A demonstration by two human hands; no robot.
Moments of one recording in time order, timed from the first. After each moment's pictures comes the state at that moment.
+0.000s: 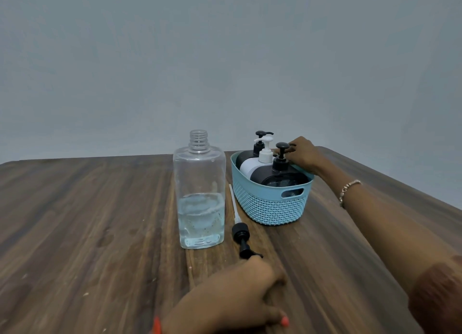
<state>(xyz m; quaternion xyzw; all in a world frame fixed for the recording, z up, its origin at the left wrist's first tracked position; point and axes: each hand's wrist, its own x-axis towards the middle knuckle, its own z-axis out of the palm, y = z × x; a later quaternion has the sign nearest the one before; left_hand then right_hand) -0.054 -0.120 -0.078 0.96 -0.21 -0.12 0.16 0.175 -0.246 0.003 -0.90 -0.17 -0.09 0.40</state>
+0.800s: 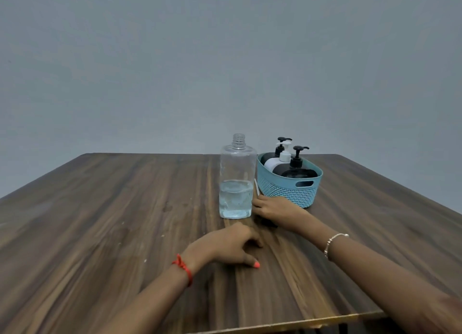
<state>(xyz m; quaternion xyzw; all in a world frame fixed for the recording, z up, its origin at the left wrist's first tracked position) -0.101 -0.069 -0.082 0.97 -0.18 -0.03 0.17 0.040 -0.204 -0.081 -0.77 -0.58 -0.22 -0.17</state>
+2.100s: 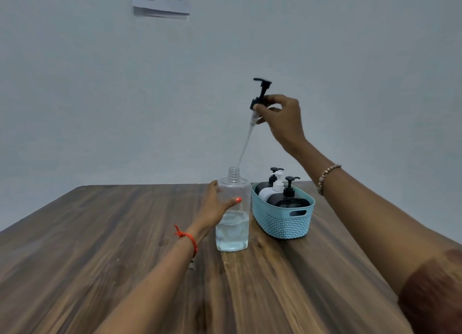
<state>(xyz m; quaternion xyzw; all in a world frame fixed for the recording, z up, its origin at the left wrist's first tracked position) -0.042 -0.027 -0.024 0.78 0.02 0.24 0.58 0.005 -0.172 0.147 -0.61 -0.38 -0.28 0.64</state>
